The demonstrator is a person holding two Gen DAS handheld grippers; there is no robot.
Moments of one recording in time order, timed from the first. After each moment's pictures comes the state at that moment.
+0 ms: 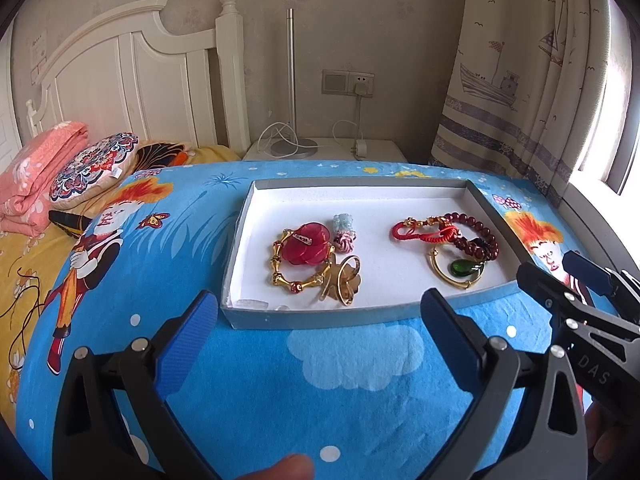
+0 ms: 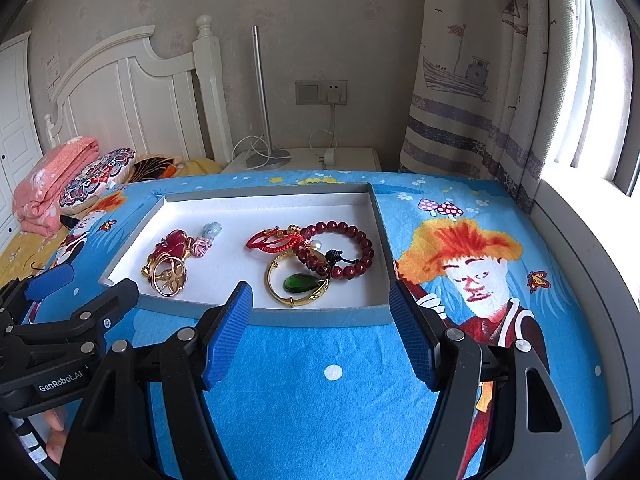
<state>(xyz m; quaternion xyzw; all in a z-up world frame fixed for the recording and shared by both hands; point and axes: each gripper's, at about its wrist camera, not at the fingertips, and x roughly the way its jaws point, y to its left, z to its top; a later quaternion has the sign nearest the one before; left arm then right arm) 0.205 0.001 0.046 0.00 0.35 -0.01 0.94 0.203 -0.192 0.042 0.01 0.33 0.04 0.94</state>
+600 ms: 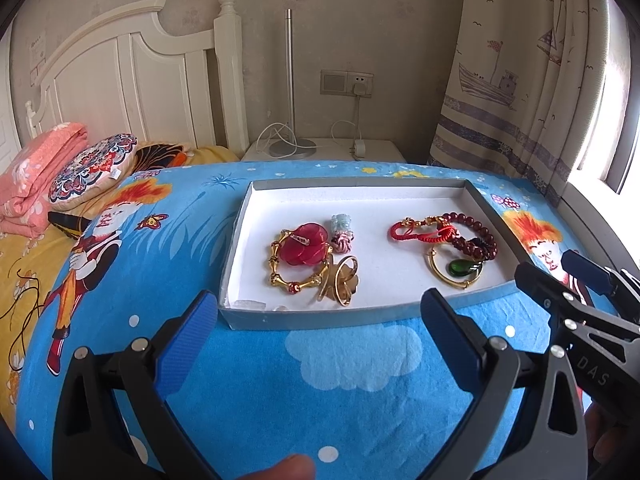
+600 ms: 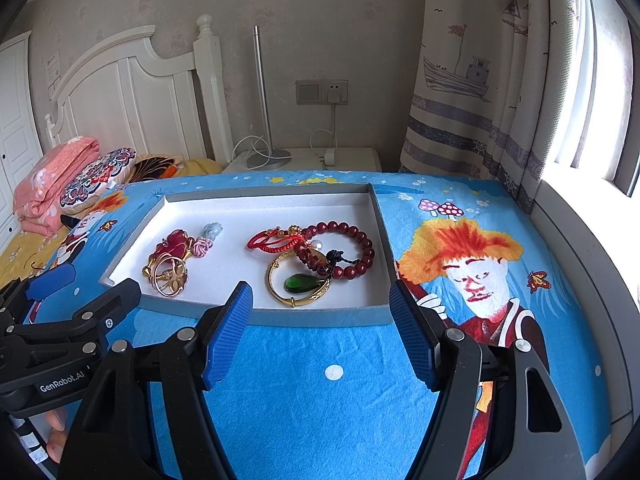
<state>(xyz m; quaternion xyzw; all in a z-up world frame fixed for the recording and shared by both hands) 0.206 0.001 0.045 0.00 0.35 -0.01 0.94 0.203 -0.192 0.042 0.01 0.33 0.04 0.94</state>
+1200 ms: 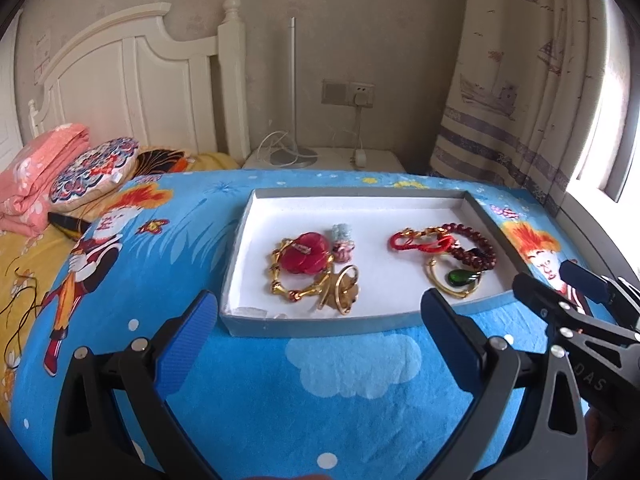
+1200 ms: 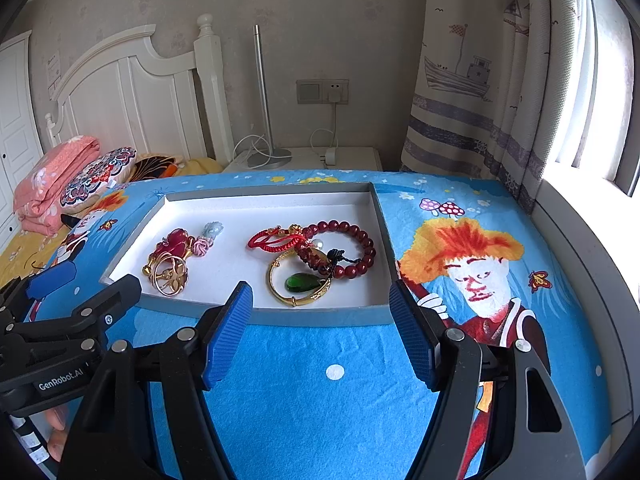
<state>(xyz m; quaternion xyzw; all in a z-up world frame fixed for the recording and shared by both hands) 0.203 0.001 0.047 0.00 0.33 -0.02 0.94 0.203 -0.191 0.041 0.01 0.33 0.04 0.94</state>
